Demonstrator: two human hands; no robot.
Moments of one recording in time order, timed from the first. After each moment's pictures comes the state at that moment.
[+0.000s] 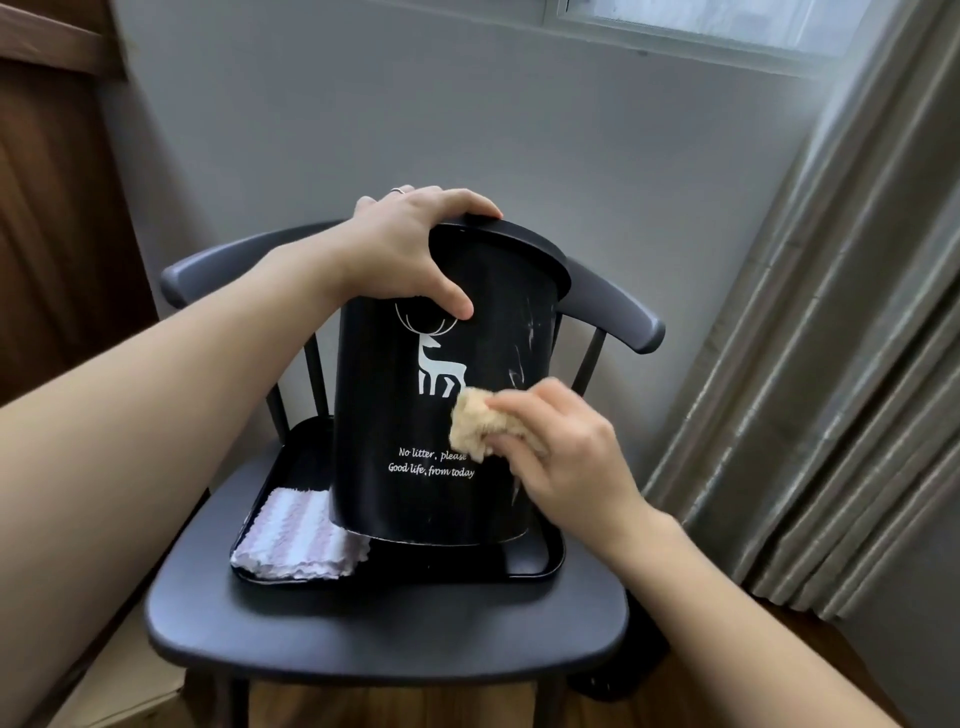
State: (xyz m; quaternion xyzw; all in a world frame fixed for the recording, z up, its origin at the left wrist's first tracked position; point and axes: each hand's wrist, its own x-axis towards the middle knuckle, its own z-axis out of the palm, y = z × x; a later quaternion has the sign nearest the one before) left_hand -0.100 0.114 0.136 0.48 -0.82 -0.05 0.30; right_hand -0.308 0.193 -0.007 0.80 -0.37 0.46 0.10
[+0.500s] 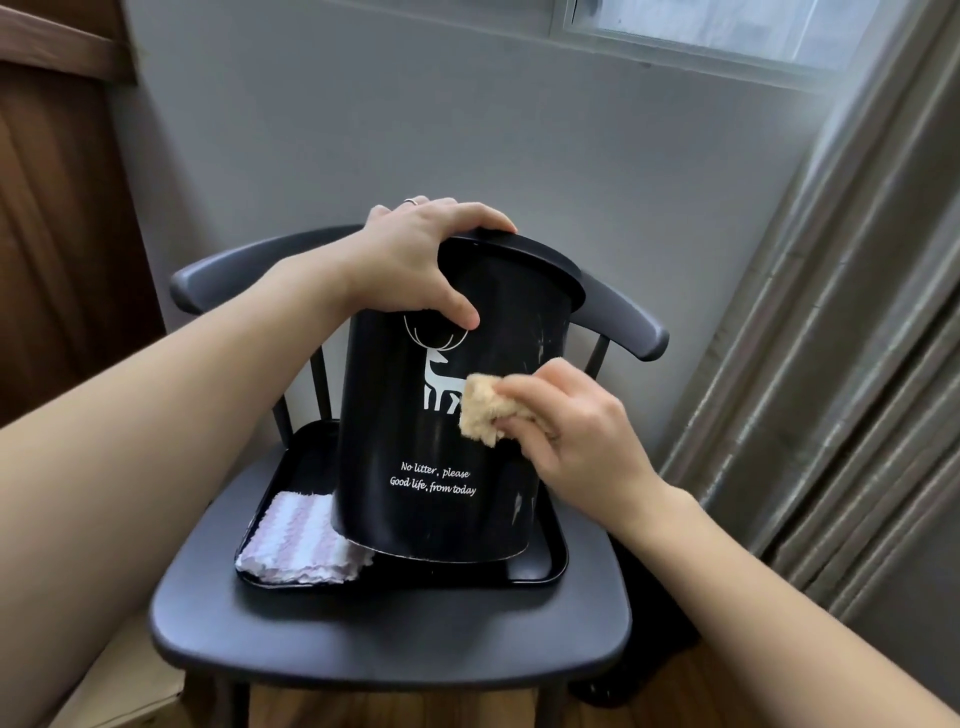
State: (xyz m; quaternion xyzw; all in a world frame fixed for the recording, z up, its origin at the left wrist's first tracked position) left_hand -0.097 0.119 0.134 0.45 -0.85 -0.04 0.29; right_hand -0.308 0.187 0.016 0.81 -0.36 0.44 0.14
